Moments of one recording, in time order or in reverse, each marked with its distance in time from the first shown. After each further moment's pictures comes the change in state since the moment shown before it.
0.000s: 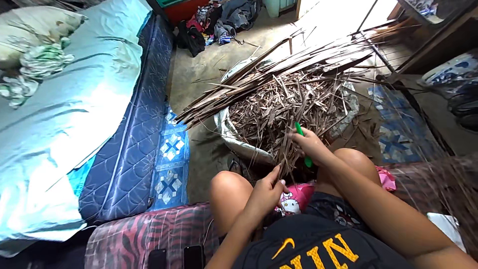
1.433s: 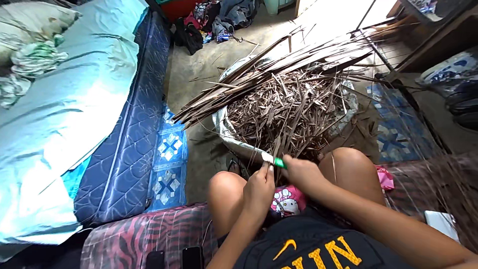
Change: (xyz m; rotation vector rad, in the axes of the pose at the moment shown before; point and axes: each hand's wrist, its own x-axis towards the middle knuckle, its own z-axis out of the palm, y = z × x) left_hand 0.008 0.007 0.004 0.481 0.384 -0.068; right_hand -0.058 -0.007 0.042 -1.180 -0.113 0.037
